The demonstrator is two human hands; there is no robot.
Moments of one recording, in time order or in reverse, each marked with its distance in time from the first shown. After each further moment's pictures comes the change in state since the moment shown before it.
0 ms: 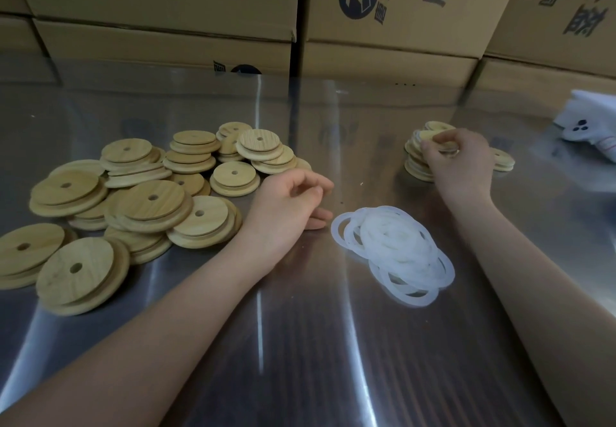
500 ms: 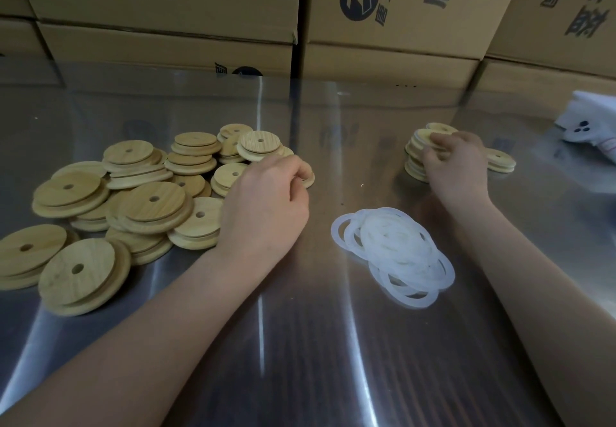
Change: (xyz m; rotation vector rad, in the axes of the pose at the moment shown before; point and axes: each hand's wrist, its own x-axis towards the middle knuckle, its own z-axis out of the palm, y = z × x) left_hand 0.000 0.000 -0.012 0.753 0.315 0.445; right_hand 0.000 -0.005 -0.001 -0.090 -0.134 0.008
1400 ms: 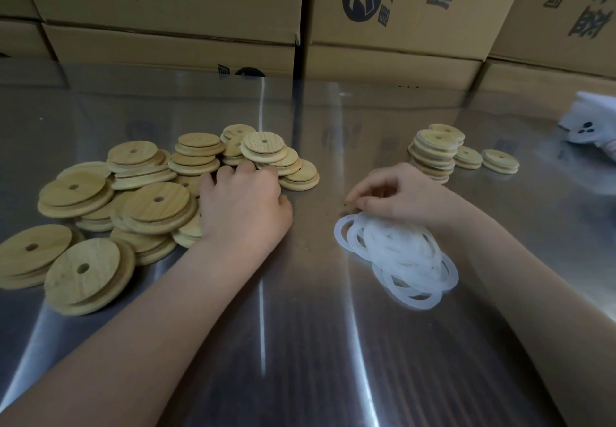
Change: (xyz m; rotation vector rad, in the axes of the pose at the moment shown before) left_hand 0.007 -0.011 -0.008 0.593 -0.197 -0.164; right_hand -0.040 -0.050 -0.012 0.318 -0.801 -0.308
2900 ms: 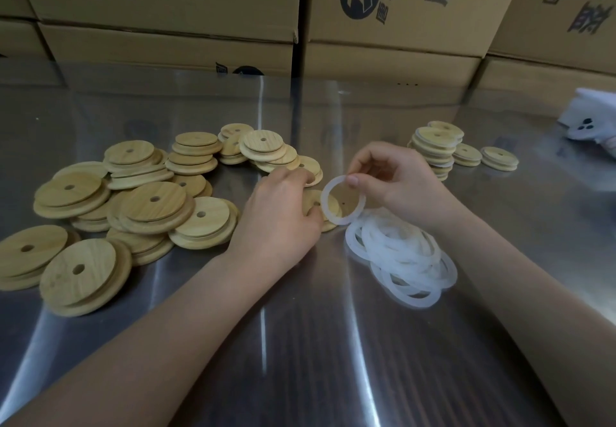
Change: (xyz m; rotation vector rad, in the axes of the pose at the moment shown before) left_hand -0.011 0.018 0.007 -0.494 -0.052 0.141; right_hand 0.000 -0.013 0.009 0.051 0.265 -0.221
